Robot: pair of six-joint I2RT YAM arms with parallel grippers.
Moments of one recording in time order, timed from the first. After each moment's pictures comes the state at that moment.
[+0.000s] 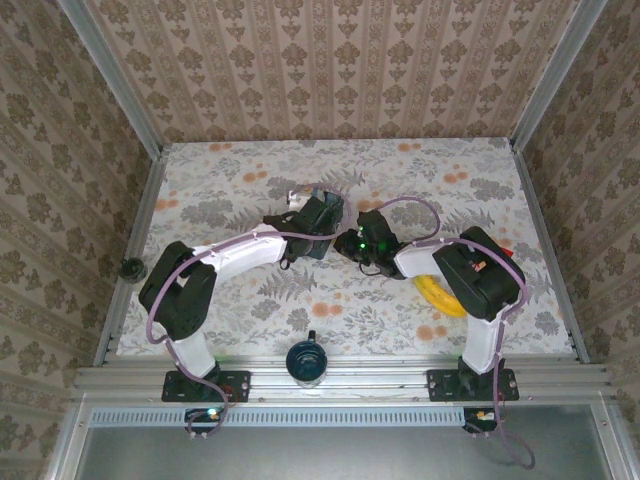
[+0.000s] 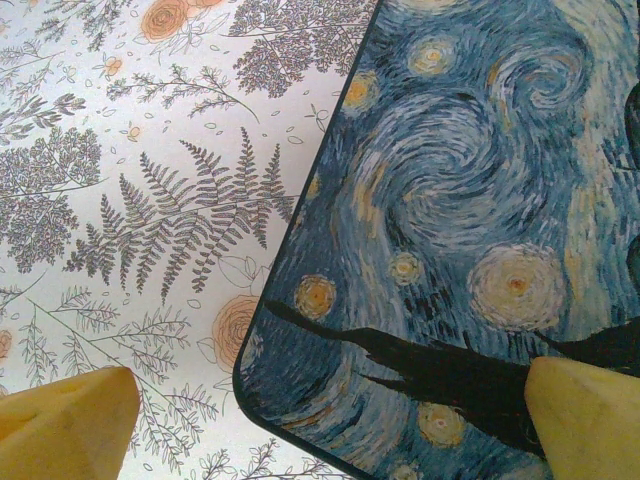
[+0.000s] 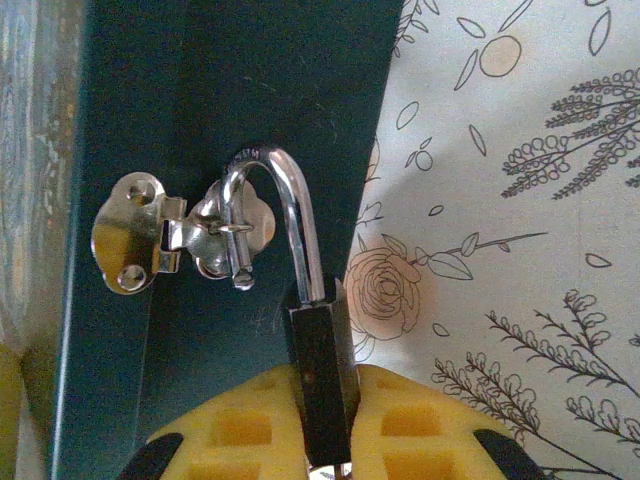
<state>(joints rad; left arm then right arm) -0.79 1.75 1.19 -0.50 -0.62 -0.46 0.55 1.88 0.87 0.37 -0.17 0.98</state>
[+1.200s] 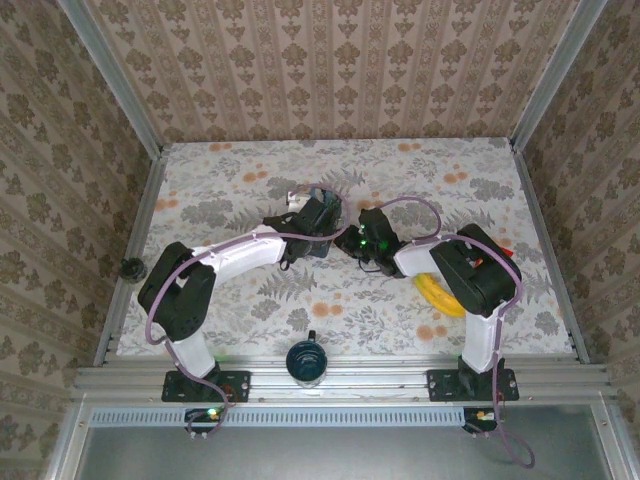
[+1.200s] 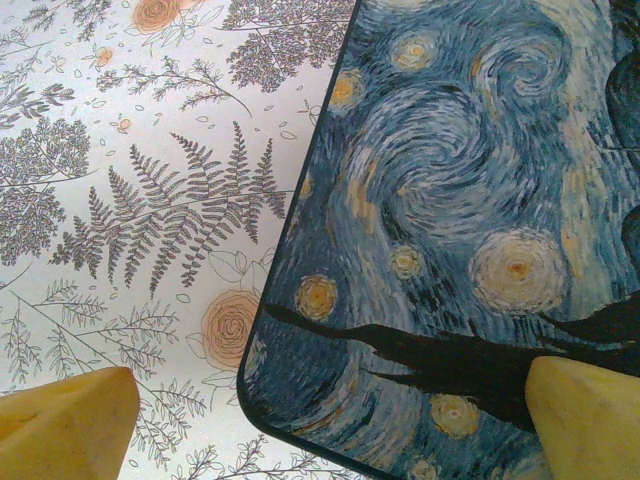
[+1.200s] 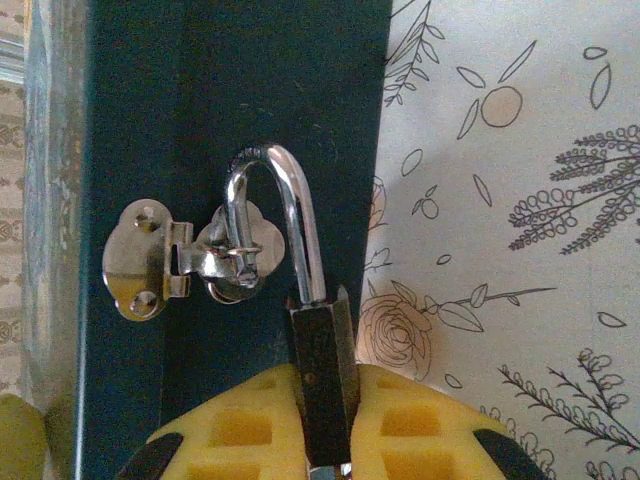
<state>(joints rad) -0.79 1.74 1.17 -0.49 -0.61 -0.48 0.53 1.92 0.88 0.43 -0.17 1.03</state>
